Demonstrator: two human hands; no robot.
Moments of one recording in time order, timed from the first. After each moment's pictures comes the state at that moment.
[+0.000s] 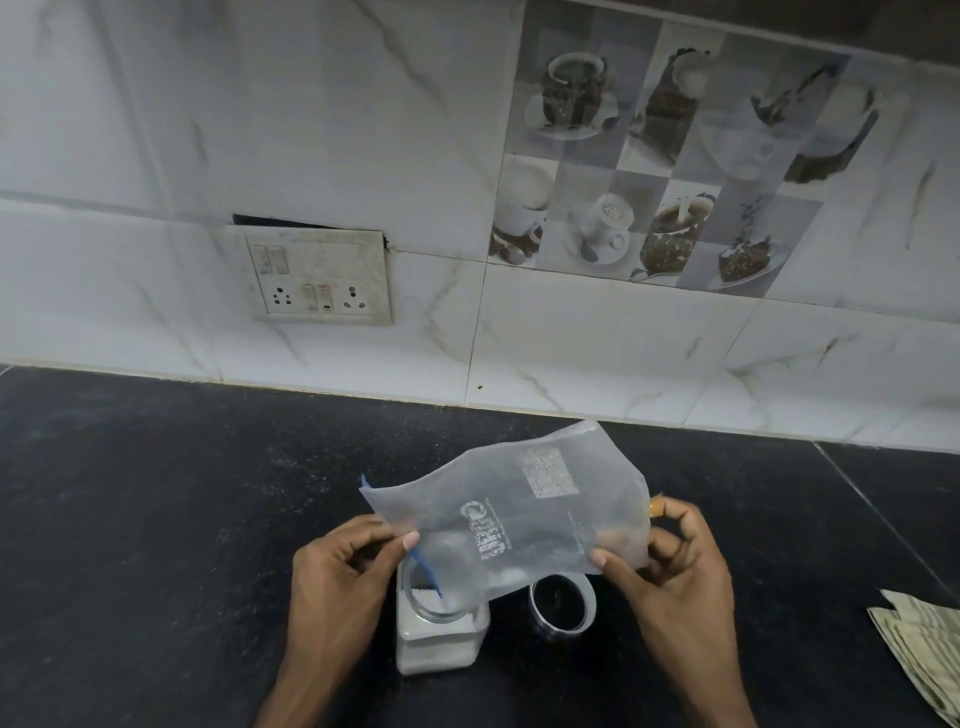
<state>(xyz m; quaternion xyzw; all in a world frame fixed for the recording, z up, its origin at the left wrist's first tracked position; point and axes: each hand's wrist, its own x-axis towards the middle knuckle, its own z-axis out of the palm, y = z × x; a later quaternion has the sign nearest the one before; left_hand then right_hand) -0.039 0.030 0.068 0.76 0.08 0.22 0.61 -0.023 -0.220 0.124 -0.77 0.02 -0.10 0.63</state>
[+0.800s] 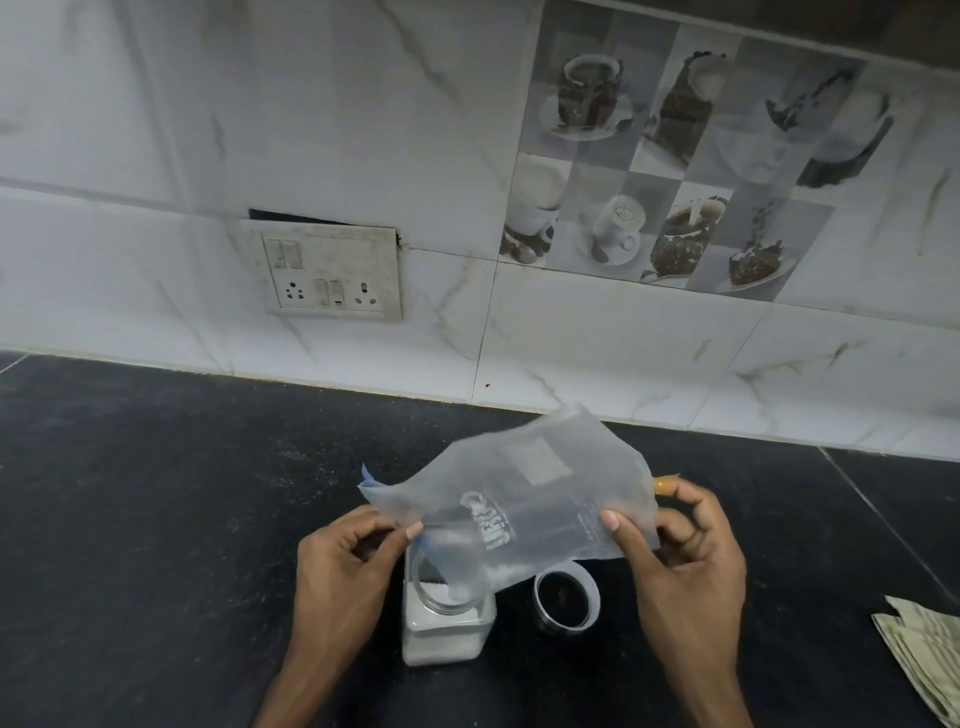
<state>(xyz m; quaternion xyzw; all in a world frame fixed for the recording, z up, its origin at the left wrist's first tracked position) -0.041 0.034 0.070 0.75 0.08 0.23 0.62 -0.027 -0.200 0.136 -0.75 -0.01 -0.20 0.64</state>
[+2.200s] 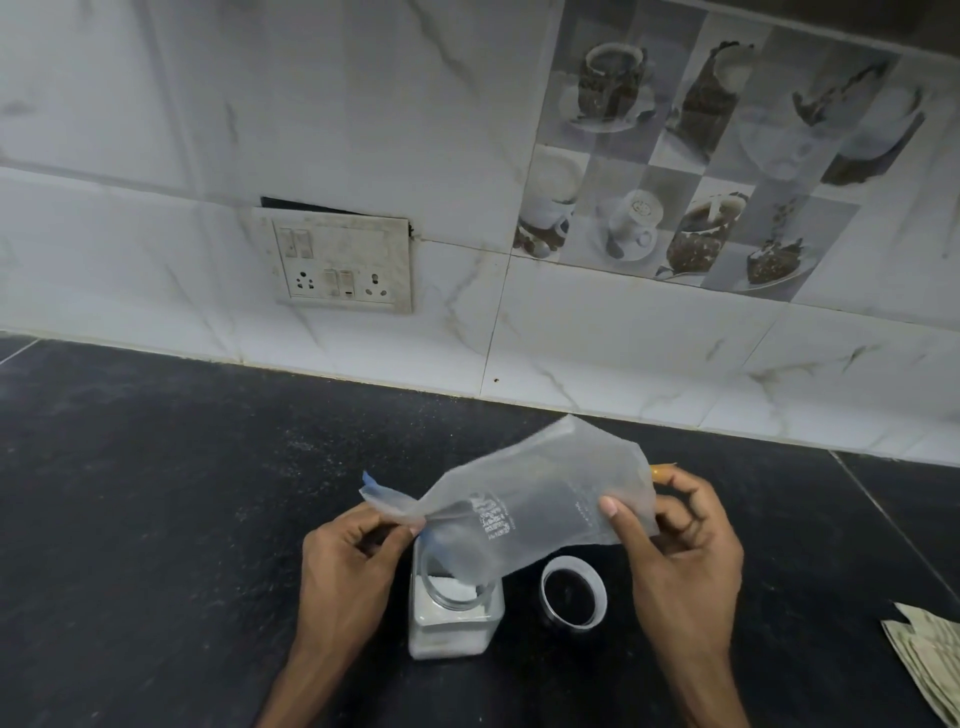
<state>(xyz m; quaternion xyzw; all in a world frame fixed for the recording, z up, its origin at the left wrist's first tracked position) -0.040 0.040 0.062 0.75 0.10 0.23 0.61 -0.017 -0.190 0.134 -0.74 -0.01 -0.21 0.64</state>
